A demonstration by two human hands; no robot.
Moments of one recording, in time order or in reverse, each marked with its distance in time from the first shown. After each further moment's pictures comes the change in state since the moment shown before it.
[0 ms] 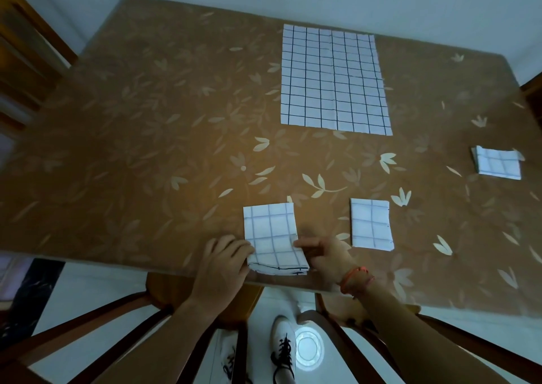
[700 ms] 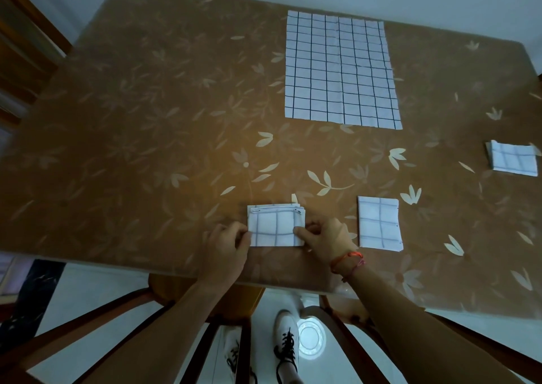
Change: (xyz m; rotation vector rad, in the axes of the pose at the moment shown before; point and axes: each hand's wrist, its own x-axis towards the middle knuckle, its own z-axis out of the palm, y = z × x) left_hand 0.037 -0.003 -0.001 -0.238 -0.035 -0.453; right_hand 0.014 -0.048 0.008 -0.340 0.285 -0.381
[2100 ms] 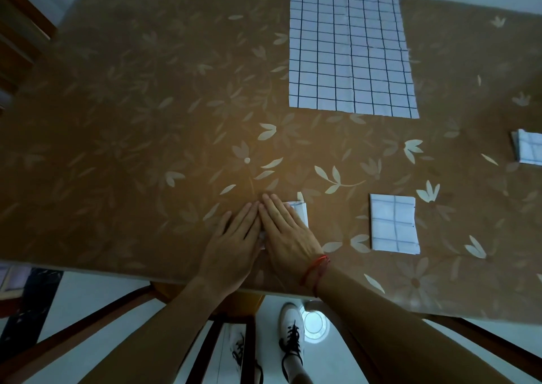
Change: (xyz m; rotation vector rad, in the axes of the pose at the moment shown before) left_hand 0.016 -0.021 0.018 0.557 -0.179 0.474; right_hand 0.017 -0.015 0.074 -0.581 0.107 -0.714
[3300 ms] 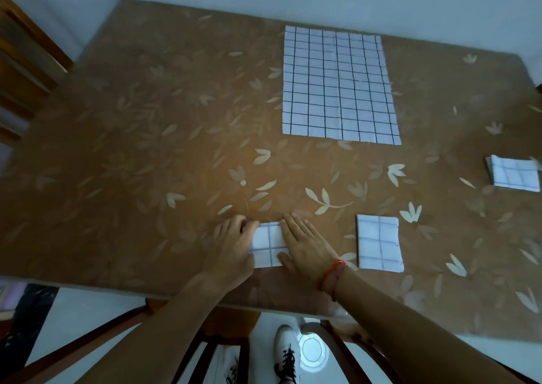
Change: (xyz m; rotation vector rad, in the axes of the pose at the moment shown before) left_hand 0.029 0.005 -0.047 -0.178 0.011 -0.185; right_hand 0.000 0.038 -0.045 -0.065 -0.389 0.104
